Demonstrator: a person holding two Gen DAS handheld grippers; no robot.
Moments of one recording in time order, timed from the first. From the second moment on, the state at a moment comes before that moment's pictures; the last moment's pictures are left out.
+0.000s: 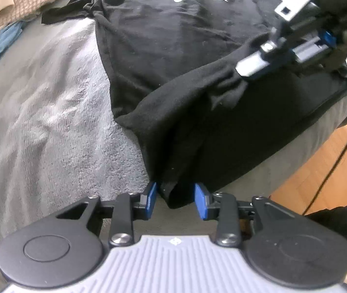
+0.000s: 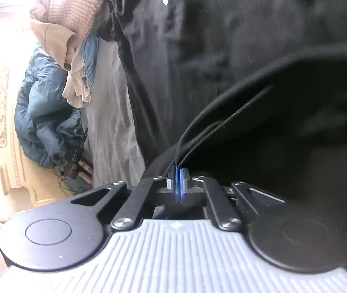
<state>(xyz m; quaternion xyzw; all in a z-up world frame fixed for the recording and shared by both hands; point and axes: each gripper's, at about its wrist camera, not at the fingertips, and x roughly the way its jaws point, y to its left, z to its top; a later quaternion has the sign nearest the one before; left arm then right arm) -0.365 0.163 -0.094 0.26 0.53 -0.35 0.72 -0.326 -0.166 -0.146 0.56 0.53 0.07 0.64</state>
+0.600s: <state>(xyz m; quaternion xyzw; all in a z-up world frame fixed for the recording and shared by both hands) -0.332 0.237 -0.102 -0.01 0.62 -0.27 0.74 -0.372 -0.149 -0.163 0.56 0.58 0.03 0.59</state>
